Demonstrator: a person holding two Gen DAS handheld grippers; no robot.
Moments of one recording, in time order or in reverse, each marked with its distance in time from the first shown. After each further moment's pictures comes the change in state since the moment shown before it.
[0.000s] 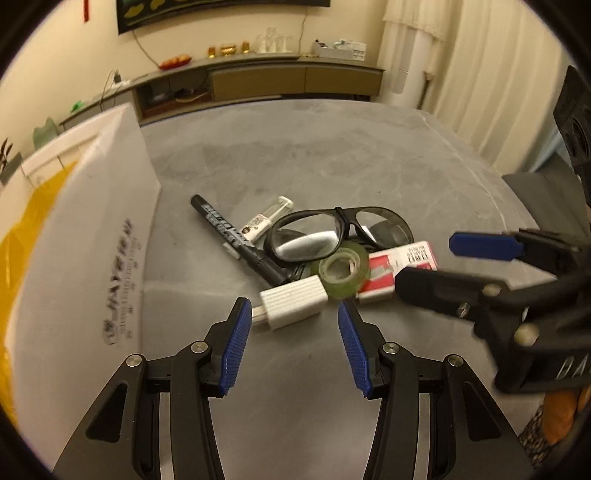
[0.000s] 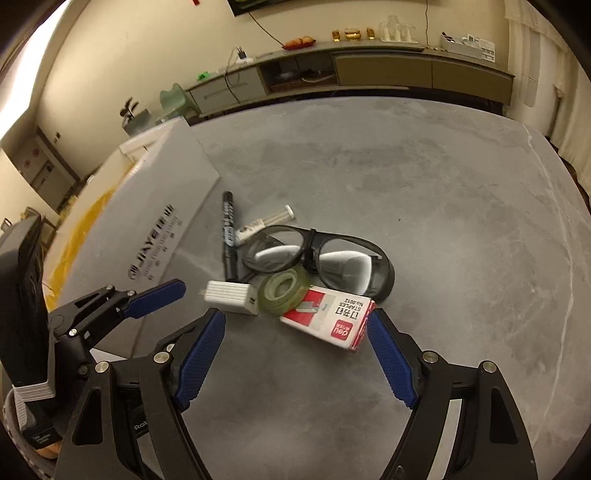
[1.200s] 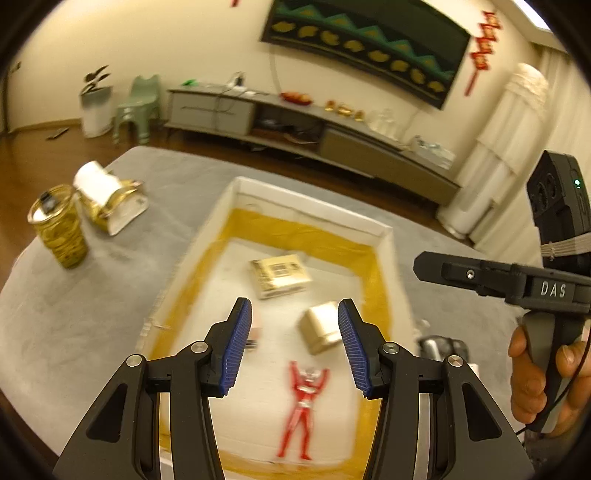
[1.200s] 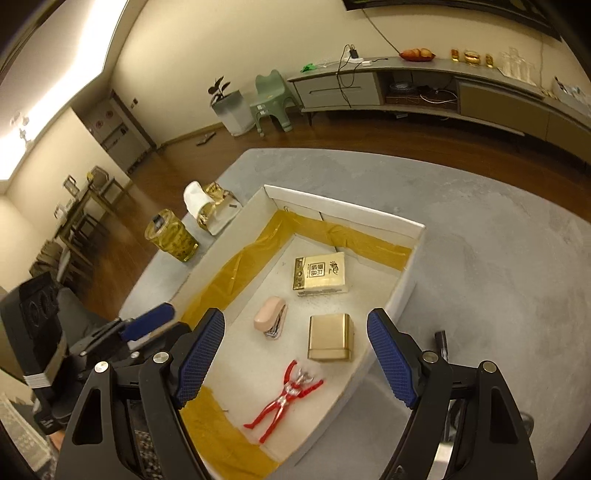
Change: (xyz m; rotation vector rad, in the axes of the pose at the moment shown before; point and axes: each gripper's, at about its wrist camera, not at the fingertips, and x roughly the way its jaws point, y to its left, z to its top) left arm -0.148 0.248 0.009 -0.381 -0.227 0.026; right arm 0.012 0.204 0.144 -0.179 0.018 0.294
